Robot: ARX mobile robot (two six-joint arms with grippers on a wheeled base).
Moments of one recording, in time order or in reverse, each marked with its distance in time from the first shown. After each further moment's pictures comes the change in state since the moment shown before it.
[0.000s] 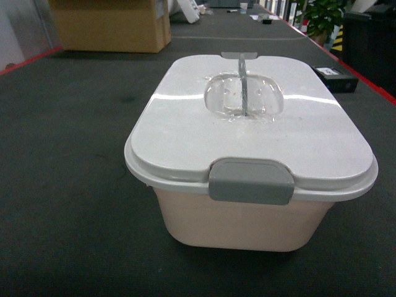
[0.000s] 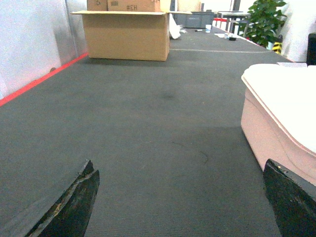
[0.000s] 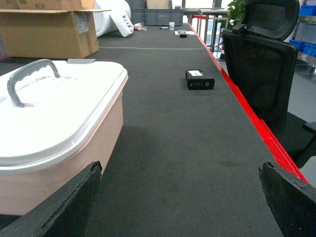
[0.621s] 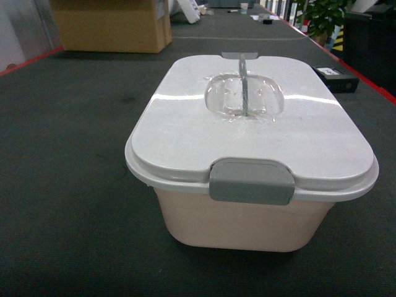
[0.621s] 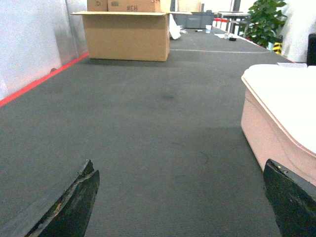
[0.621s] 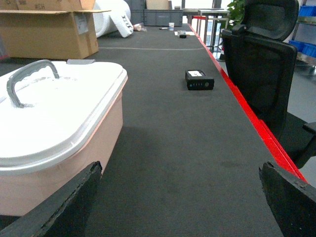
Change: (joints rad) left arm 0.000 0.000 0.000 -0.004 0.001 0.000; right arm 0.000 0.000 0.000 0.001 0.000 0.000
